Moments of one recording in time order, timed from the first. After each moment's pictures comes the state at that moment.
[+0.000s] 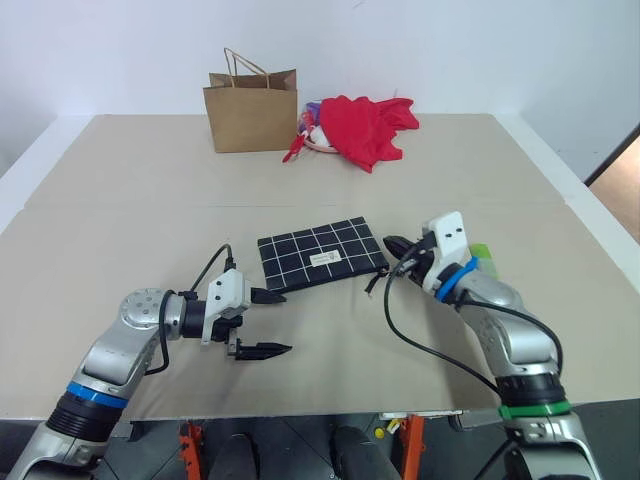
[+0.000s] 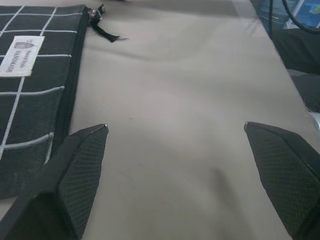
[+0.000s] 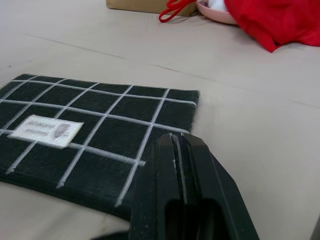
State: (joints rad) left arm -0.28 0.61 -0.15 -0.12 -0.35 0.24 -1.19; right arm -0.47 -0.39 0.00 0.06 0.29 0.42 0.49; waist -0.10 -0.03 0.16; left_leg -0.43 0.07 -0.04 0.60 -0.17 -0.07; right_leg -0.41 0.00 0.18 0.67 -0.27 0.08
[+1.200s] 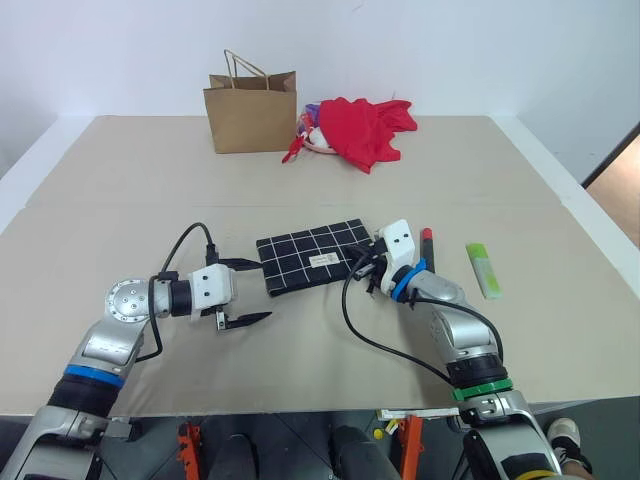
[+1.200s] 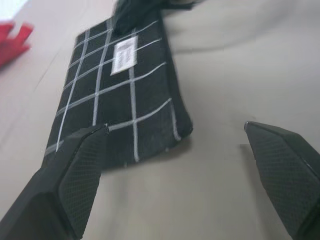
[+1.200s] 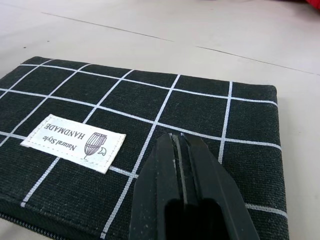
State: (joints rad) left arm -0.43 0.62 -0.16 0.27 -0.10 -0.39 -1.11; right arm -0.52 -0.26 0.07 0.23 0.20 0.34 0.50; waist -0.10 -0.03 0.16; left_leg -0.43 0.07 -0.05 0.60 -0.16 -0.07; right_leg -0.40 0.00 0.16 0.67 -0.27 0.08
